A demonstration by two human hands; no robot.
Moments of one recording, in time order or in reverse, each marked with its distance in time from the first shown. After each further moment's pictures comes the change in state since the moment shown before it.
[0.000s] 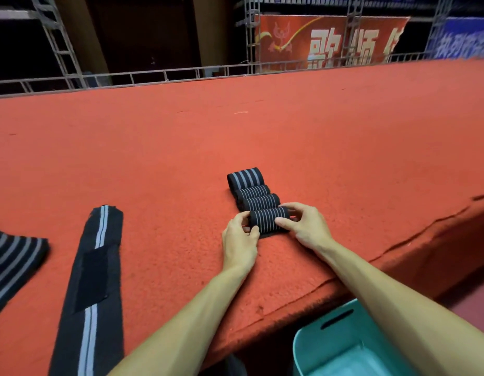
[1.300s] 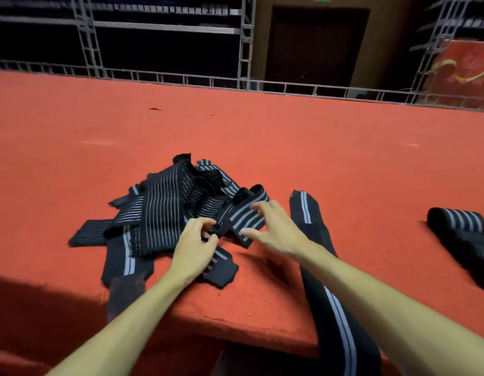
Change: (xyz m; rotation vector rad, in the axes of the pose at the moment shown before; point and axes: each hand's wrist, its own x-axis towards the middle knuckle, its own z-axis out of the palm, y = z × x) left_hand -0.106 -0.165 -0.426 0.290 0.380 -0.135; right_hand -0.125 -0.307 0.295 -0.214 -0.615 -0.632
